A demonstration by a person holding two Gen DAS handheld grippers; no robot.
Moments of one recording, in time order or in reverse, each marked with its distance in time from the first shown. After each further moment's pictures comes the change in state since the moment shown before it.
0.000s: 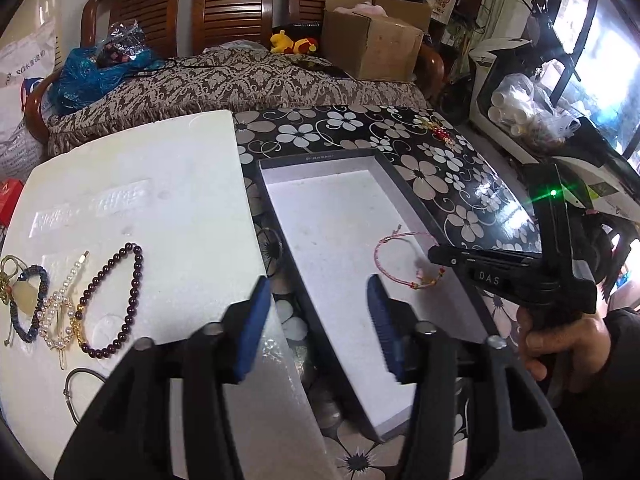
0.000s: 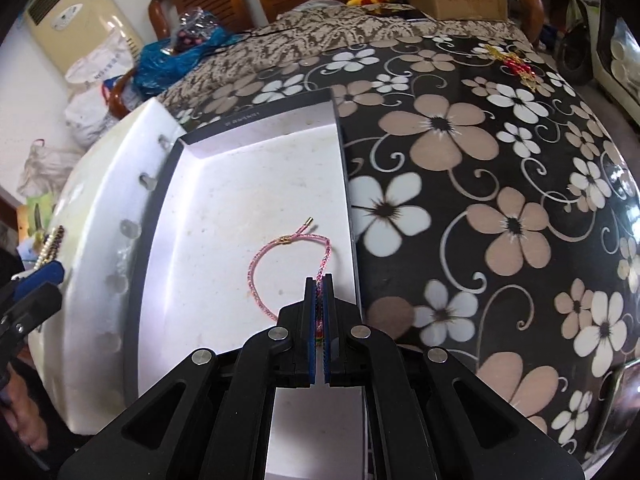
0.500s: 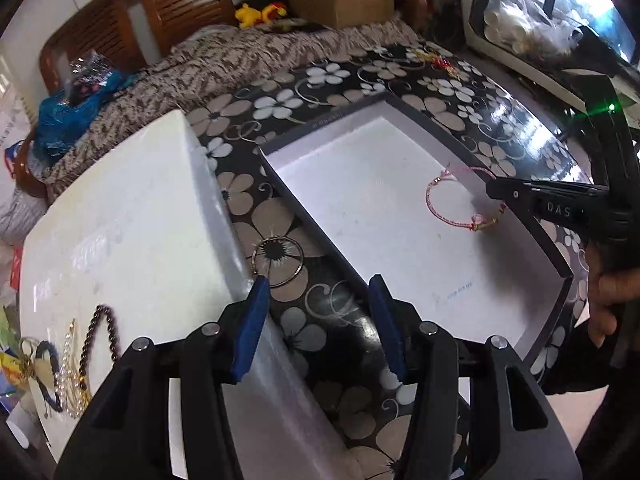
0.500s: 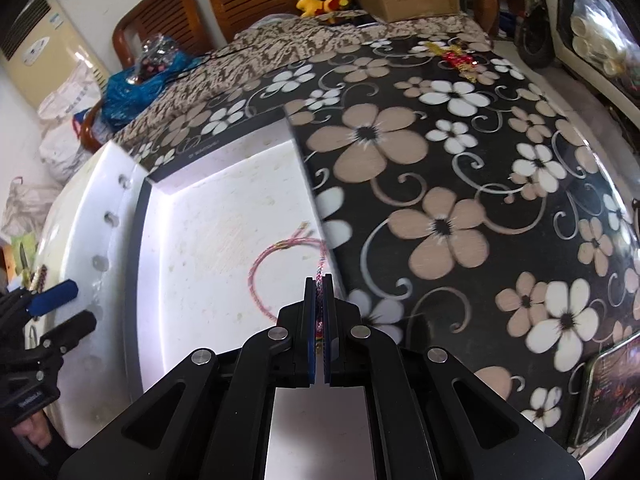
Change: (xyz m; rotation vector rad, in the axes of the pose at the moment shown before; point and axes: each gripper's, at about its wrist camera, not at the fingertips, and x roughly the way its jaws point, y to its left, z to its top) left arm 0.049 -0.028 0.020 0.240 0.182 0.110; right arm -0.013 -0.042 0.005 0.123 -0.034 -0.024
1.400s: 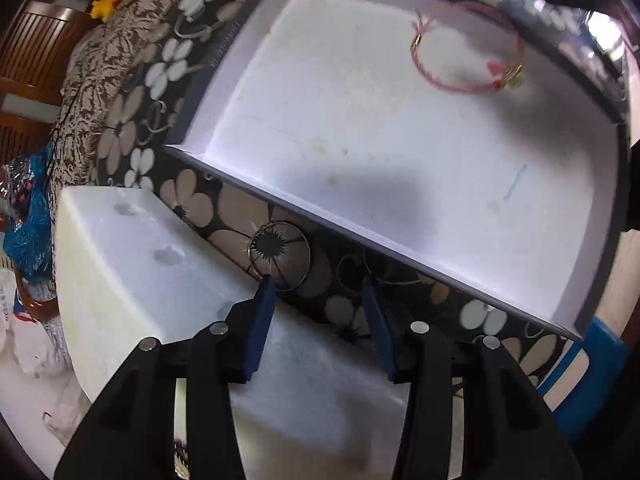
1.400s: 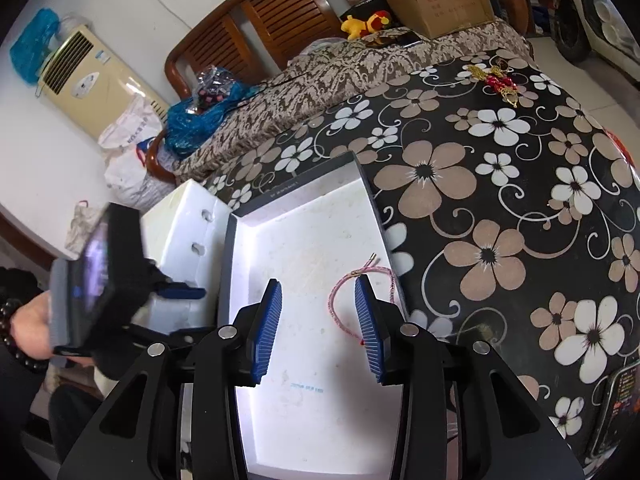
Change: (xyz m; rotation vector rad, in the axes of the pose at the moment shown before) left arm 0.077 -0.026 0.030 0.566 0.442 0.094; right arm -0.042 0.006 0.011 0.017 -0.070 0.254
